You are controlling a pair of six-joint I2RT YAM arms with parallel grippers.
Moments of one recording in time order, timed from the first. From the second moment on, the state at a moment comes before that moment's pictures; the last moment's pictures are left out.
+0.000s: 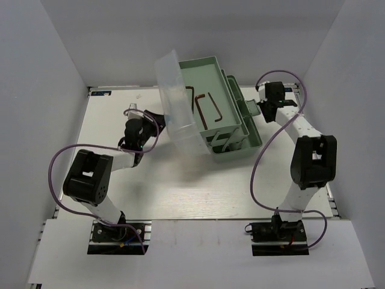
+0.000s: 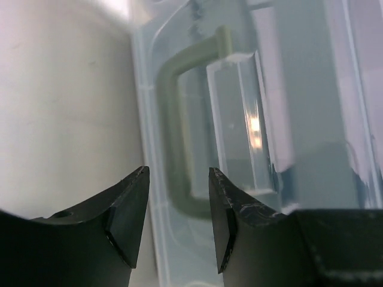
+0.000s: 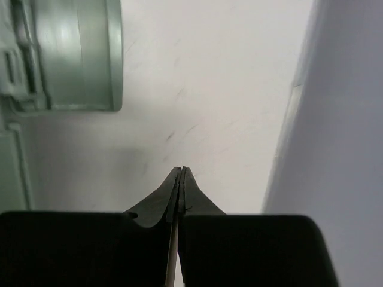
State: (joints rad) left arm -0.28 1.63 0.66 0.83 0.16 -1.11; right arm 0.15 1.78 1.42 -0.45 0.29 -0.39
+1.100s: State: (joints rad) left arm -0.37 1.46 1.19 0.09 0.25 -0.66; right arm -0.01 1.61 1.31 -0.61 -0.28 -0.17
